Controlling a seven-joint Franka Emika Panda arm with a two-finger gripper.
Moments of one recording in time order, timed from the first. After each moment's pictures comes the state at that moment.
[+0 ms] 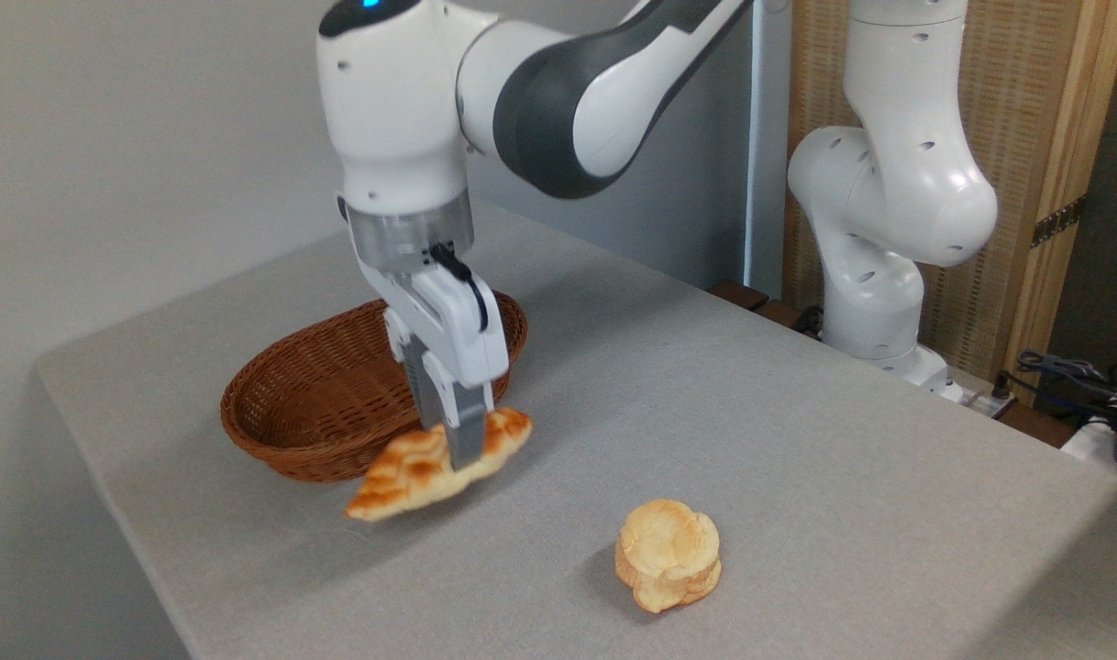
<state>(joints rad) -0.19 -0.02 0.12 -1.96 -0.09 1.99 0.86</state>
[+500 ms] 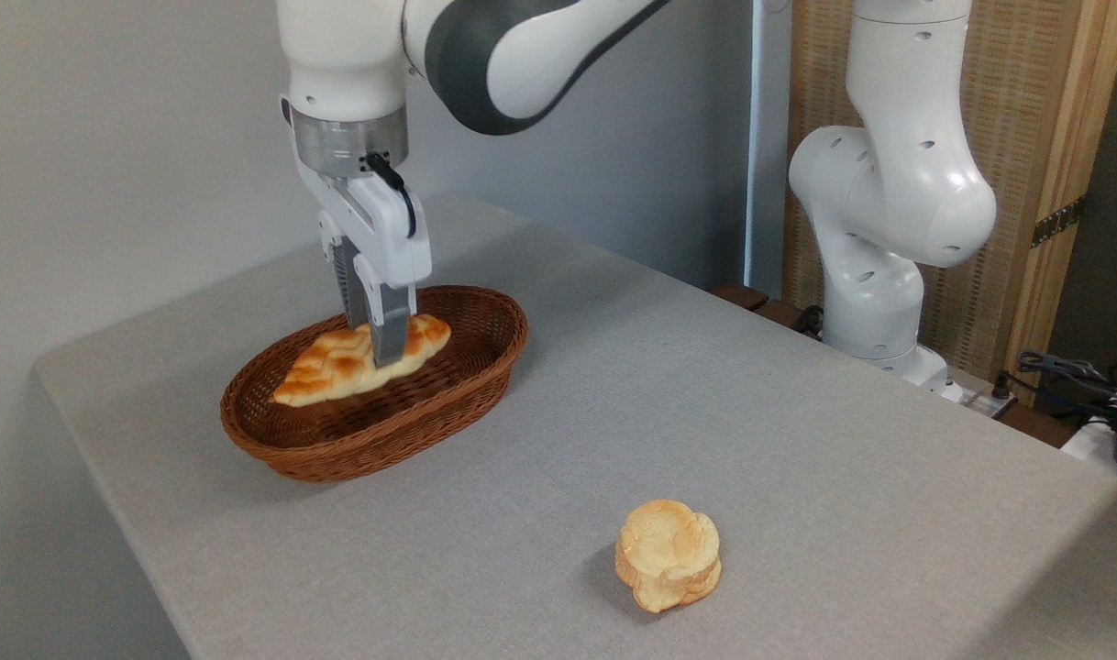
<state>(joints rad) -0.22 -0.04 -0.04 -1.91 -0.20 1.99 0.69</state>
